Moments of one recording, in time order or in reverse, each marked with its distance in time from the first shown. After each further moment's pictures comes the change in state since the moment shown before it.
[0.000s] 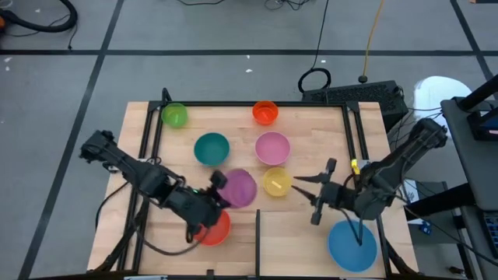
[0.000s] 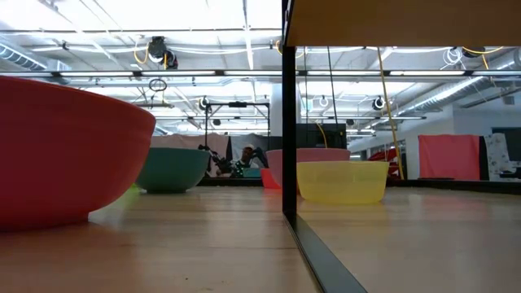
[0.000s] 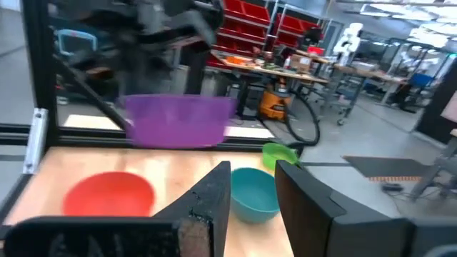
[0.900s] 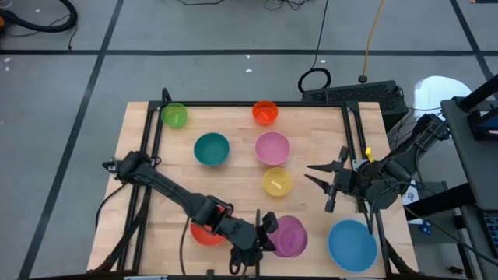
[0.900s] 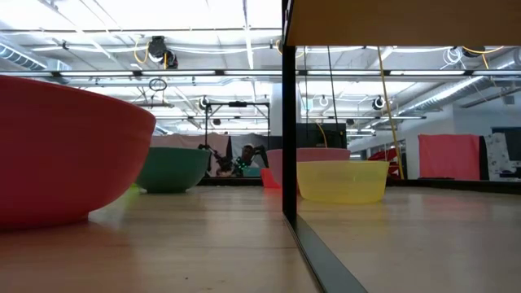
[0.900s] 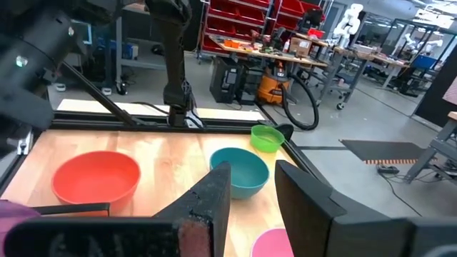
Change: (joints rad) left arm 0.023 0.403 0.175 0.498 0.274 0.294; right arm 0.004 -0.152 0.000 -0.274 -0.004 0.126
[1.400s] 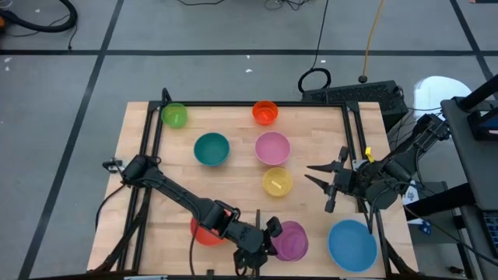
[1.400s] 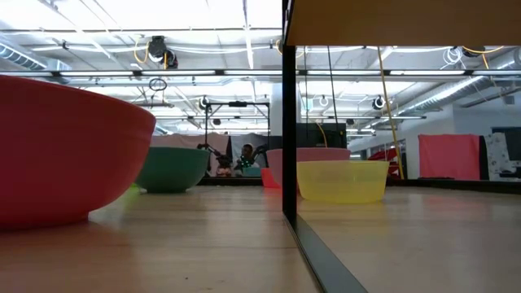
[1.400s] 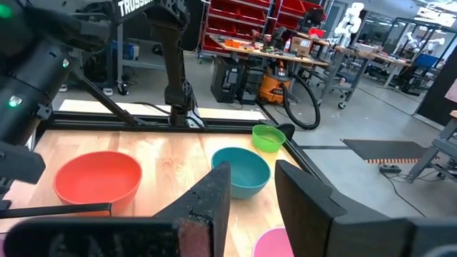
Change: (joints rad) left arm 0.006 0.066 -0.002 0.029 0.046 -0.037; right arm 0.000 0.000 0.000 0.000 -0.003 0.004
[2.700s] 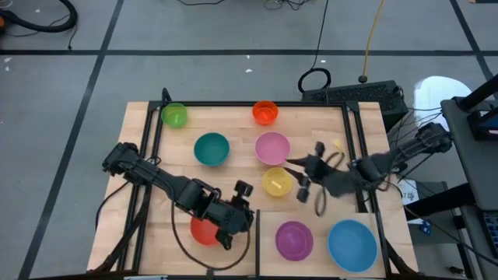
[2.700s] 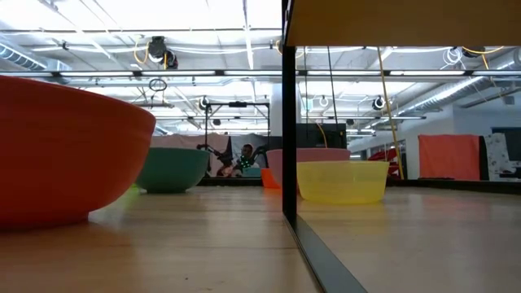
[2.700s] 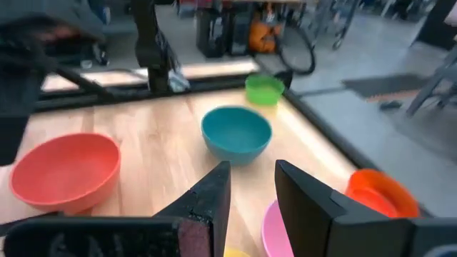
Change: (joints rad) left arm 0.030 -0.212 0.000 -0.511 -0.254 -0.492; right arm -0.318 0.159 0.010 -0.020 -0.288 0.188
